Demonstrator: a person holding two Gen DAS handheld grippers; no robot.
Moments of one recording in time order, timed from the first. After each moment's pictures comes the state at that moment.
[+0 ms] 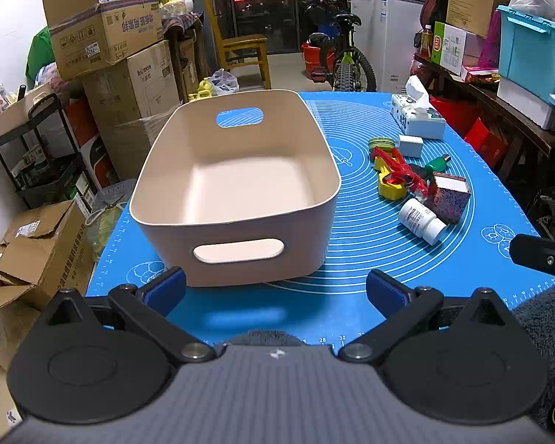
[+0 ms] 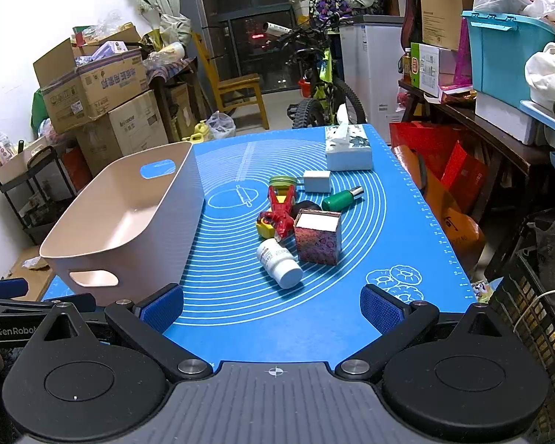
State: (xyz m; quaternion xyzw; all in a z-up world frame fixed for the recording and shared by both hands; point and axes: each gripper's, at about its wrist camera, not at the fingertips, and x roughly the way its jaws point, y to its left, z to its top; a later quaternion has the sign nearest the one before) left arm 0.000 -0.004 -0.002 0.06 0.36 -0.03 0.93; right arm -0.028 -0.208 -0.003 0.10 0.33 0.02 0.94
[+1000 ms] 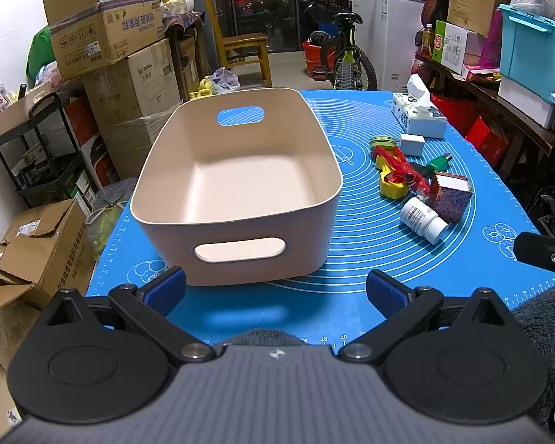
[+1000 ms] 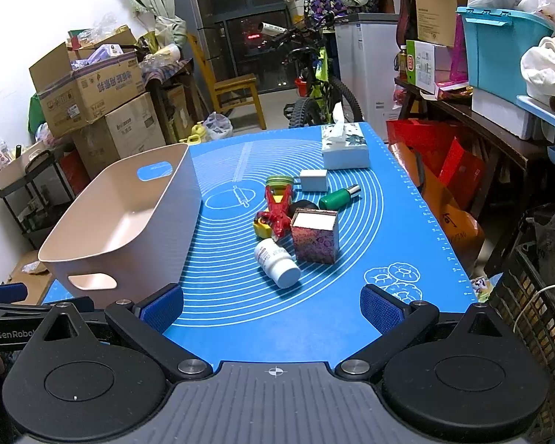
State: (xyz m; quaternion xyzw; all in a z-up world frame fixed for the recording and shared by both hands) left arm 0.001 -0.005 -0.005 0.06 0.36 -0.02 0.93; right arm -0.028 -0.211 -0.004 0.10 0.33 0.02 0.94
